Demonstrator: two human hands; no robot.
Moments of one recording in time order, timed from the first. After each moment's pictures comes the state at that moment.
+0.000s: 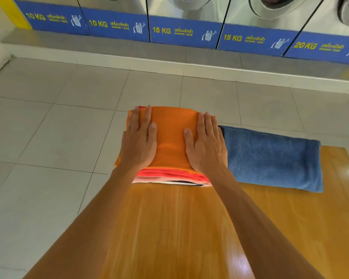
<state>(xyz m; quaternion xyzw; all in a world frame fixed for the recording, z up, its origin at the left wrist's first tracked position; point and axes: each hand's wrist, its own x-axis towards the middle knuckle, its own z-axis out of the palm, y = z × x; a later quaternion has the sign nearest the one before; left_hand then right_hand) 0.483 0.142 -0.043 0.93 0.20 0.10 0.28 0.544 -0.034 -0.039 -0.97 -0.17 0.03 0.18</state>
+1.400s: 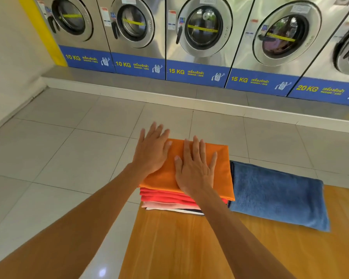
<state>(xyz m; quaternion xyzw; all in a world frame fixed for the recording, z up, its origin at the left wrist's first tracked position) 0.505 0.184 0.018 0.99 0.11 0.07 0.08 0.517 0.029 0.006 -0.96 -0.23 0.03 0.14</state>
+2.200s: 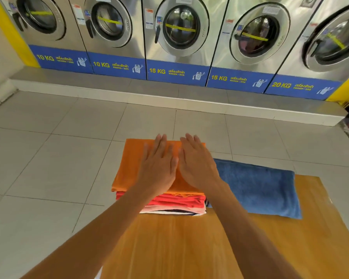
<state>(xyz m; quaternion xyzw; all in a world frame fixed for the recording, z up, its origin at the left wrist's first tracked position) 0.495 0.099 0.007 0.99 0.05 0.05 0.09 0.542 -0.026 0.058 -0.94 -0.26 0.07 0.19</state>
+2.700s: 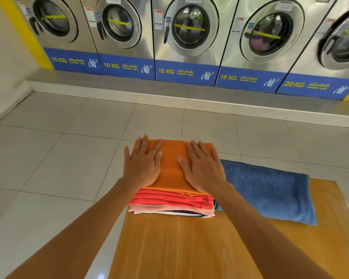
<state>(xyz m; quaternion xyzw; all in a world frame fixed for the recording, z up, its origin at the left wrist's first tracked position) 0.493 0.157 -0.001 0.98 0.17 -0.04 0.10 0.560 -0.029 0.009 -0.95 -0.29 0.07 0.08</state>
